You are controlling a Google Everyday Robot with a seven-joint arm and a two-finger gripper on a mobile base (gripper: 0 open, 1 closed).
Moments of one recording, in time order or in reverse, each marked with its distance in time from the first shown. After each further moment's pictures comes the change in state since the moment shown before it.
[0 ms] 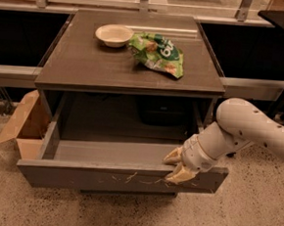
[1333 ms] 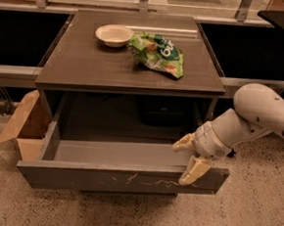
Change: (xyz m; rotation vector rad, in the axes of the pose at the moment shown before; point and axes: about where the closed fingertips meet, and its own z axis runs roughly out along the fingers) arm 0.002 -0.012 -0.046 0.037 -0.018 -0.024
